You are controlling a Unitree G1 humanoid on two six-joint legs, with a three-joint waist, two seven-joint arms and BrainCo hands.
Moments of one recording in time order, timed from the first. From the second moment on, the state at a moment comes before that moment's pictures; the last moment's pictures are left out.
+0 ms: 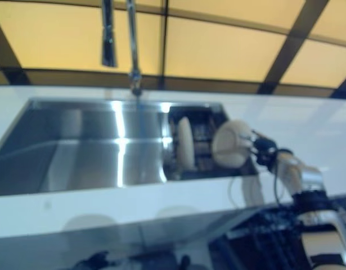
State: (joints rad) left arm -0.06 0.34 -0.31 1.24 0.05 -0.03 0.01; right arm -0.53 -0.74 0.09 0.46 0.84 0.53 0.01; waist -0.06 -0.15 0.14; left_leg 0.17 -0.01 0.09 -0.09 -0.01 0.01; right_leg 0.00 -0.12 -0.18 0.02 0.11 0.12
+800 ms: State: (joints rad) left arm -0.06 0.34 -0.32 1.24 0.06 -0.03 0.01; right arm -0.53 -0.72 0.10 0.50 0.83 0.56 -0.03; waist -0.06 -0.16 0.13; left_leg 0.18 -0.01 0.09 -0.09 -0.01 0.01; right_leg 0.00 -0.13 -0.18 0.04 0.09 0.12
